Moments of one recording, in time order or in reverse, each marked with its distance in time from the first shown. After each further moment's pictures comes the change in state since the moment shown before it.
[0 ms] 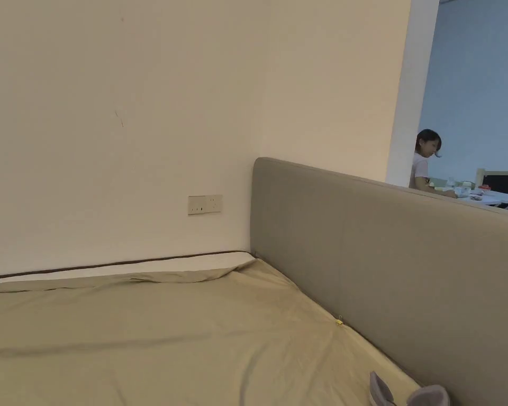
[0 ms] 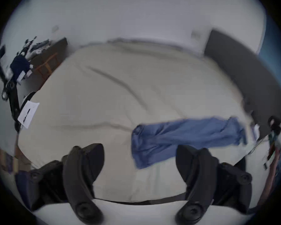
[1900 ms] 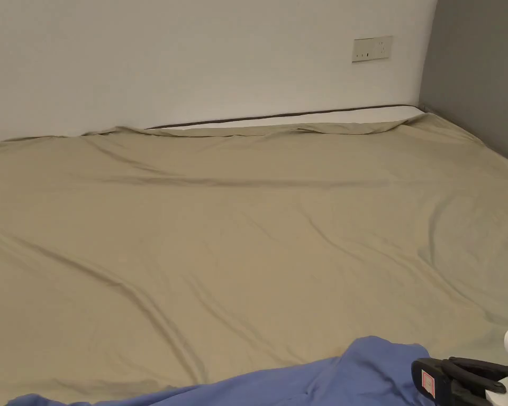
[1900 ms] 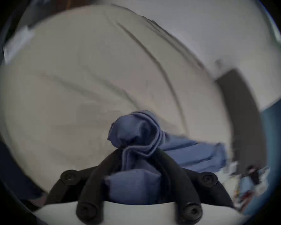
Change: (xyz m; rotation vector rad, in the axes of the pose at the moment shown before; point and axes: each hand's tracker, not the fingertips) left arm -0.117 -0.022 -0.127 -0.255 0.006 0.314; right arm -0.116 -0.020 -0.027 -0.259 0.488 -0.034
